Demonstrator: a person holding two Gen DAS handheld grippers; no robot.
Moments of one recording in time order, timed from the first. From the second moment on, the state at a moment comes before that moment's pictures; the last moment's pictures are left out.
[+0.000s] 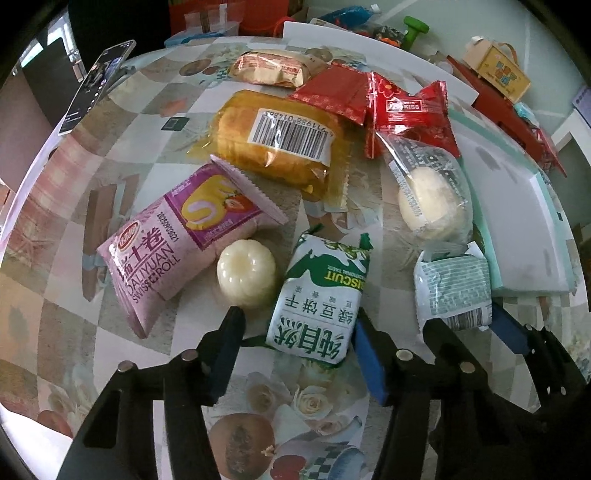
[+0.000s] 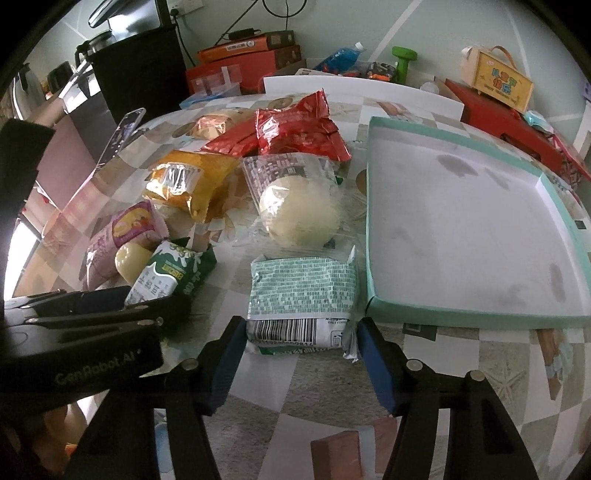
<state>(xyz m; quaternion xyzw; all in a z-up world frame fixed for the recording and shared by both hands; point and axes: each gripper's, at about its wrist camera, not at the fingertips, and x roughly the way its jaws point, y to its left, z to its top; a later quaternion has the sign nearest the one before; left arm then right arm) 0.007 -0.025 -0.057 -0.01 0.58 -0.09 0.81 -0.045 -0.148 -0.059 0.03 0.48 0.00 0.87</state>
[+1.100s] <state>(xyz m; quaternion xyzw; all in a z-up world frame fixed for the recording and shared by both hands) 0.007 -0.040 -0.053 -0.02 0.58 -0.13 0.80 -0.047 -0.146 -0.061 0.03 0.48 0.00 0.88</state>
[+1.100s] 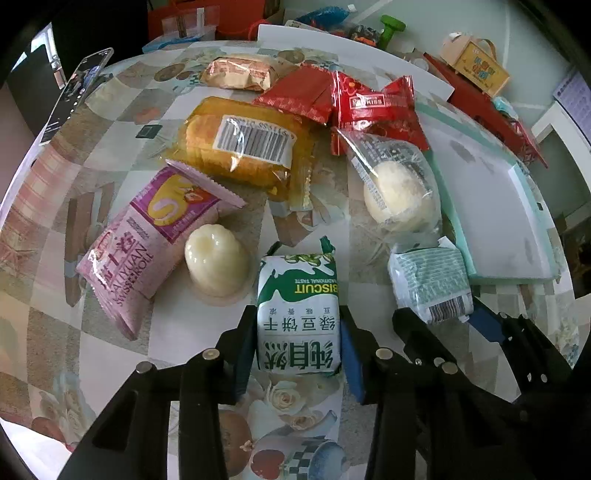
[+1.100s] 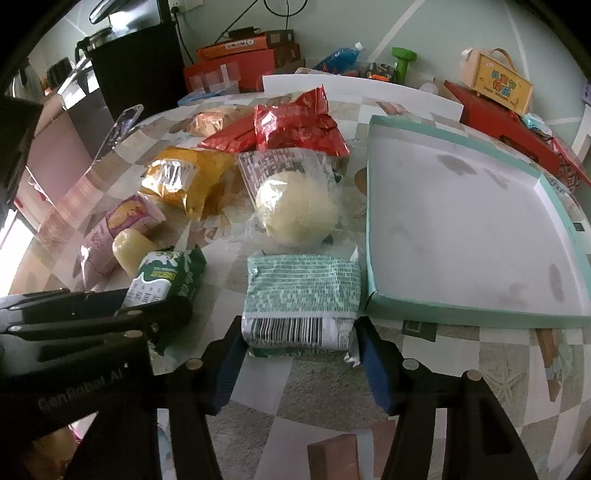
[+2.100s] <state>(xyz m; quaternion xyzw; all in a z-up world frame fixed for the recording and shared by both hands) -0.005 -0.014 0.004 -0.06 0.53 -0.16 0.83 -0.069 -0.154 -0.001 0.05 0.39 0.00 0.92</state>
